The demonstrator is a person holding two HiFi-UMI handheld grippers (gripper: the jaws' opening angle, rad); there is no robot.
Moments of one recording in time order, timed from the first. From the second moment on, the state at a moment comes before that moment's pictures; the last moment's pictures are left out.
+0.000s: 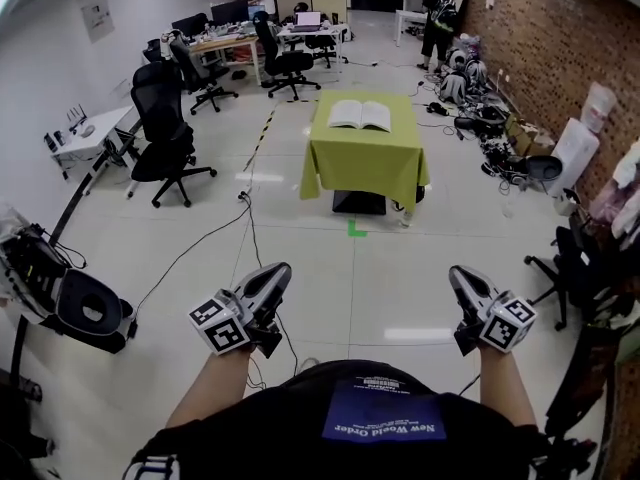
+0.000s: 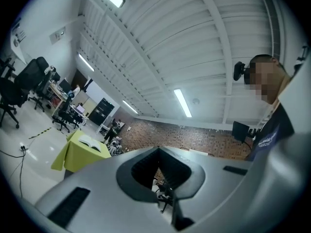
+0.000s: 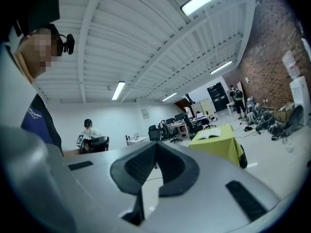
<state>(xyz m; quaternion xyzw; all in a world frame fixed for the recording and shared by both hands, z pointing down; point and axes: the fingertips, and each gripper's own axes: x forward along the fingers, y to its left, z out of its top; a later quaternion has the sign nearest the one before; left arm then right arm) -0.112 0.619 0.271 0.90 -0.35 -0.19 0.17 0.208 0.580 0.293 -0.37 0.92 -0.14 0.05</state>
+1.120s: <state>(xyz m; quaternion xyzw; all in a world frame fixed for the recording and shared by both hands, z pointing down) -0.171 0.281 0.254 0.90 -0.37 -0.19 0.15 0.138 0.207 0.268 -0.33 0.93 -0.13 0.06</state>
